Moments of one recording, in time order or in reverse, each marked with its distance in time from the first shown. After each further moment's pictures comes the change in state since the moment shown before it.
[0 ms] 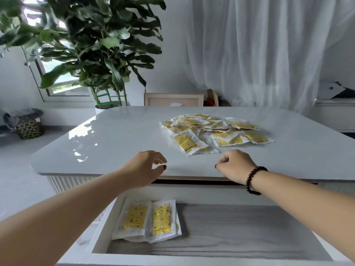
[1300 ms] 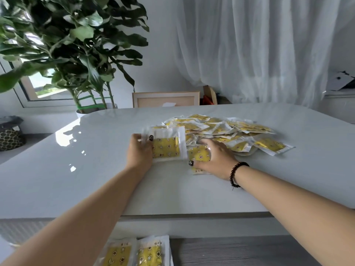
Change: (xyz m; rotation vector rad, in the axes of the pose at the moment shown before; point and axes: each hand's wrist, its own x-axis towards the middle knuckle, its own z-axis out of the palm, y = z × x) left_hand 0.165 -0.039 0.058 -0.786 0.588 -0.367; right_hand 0.156 0.021 0.048 -0.063 0.042 -0.285
